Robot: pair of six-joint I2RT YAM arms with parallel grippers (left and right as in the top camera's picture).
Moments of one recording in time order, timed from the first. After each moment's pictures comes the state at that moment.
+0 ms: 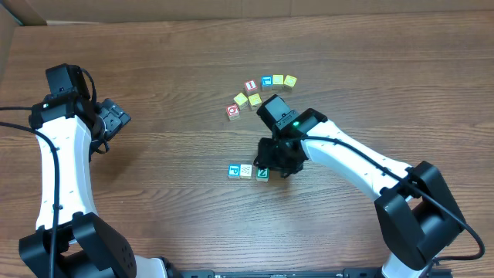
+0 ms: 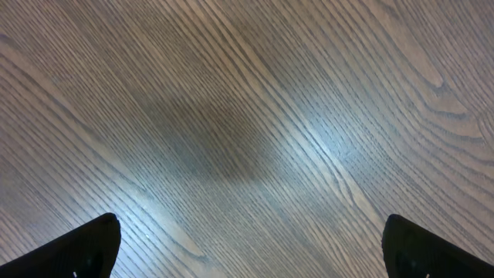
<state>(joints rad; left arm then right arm) 0.35 1.62 1.38 -1.02 -0.15 -0.55 0.66 1.86 1.31 -0.86 -0.26 0.71</state>
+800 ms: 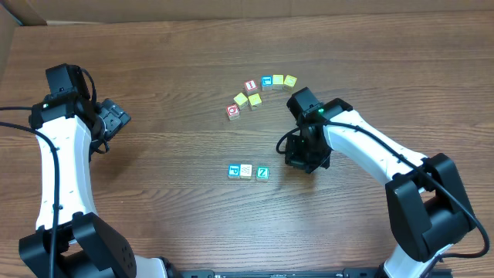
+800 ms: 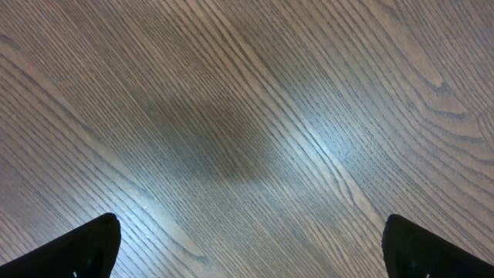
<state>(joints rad) 0.35 1.62 1.38 -1.02 -0.15 -0.55 0.51 1.86 1.26 -0.95 -0.25 0.65</state>
